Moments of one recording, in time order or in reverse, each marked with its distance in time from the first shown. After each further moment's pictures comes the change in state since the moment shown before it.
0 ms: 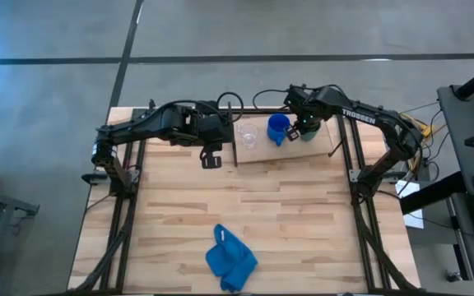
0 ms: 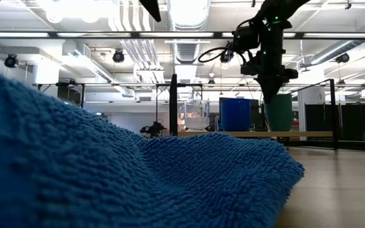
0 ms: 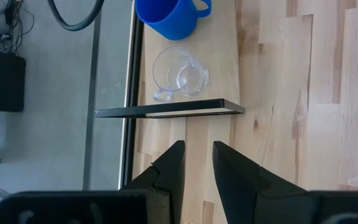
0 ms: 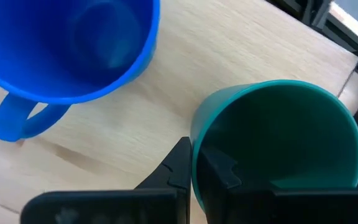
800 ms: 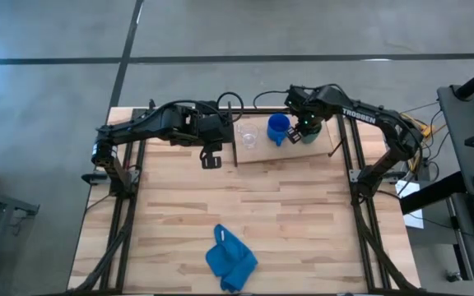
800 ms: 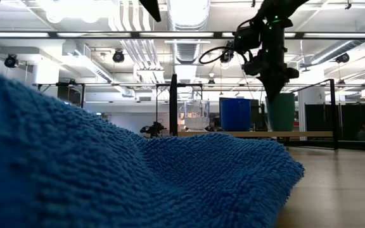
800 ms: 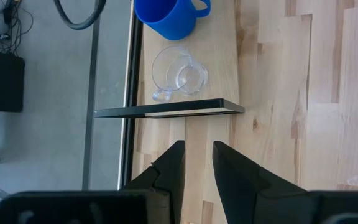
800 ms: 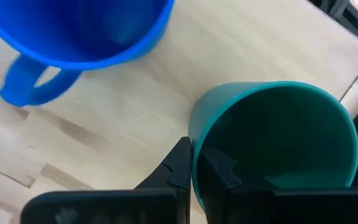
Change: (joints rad) left arm 0.000 0.000 0.000 -0.001 0.003 0.000; right arm -0.002 0.000 0.013 -0.058 -0.048 -0.059
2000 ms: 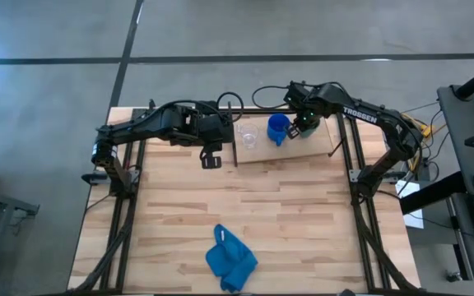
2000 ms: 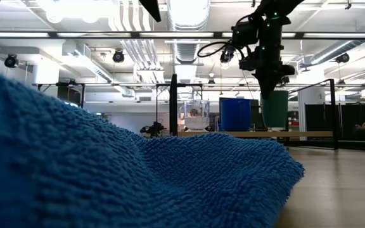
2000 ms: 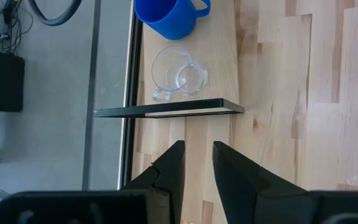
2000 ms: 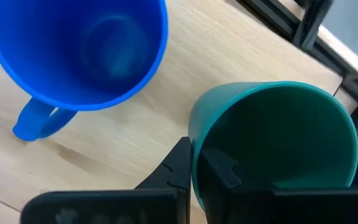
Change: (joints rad) left arm 0.000 0.000 0.000 0.000 0.001 0.000; right arm 0.000 0.001 0.040 0.036 0.058 0.015
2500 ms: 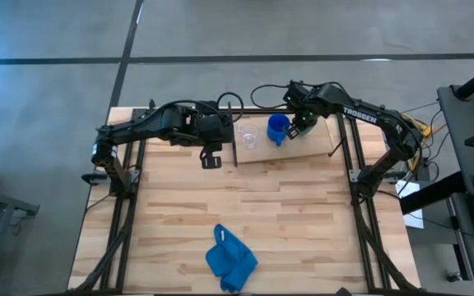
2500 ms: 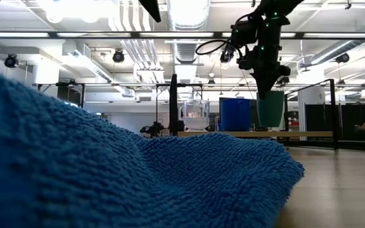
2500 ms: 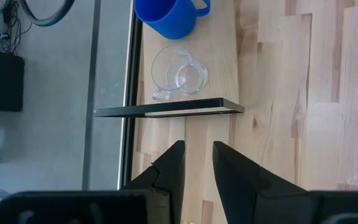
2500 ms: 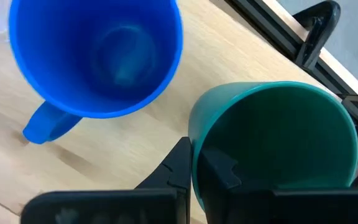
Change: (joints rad) left arm 0.000 0.000 -0.002 -0.001 0.000 -0.001; right arm 0.008 0.000 0.000 0.037 0.000 -0.082
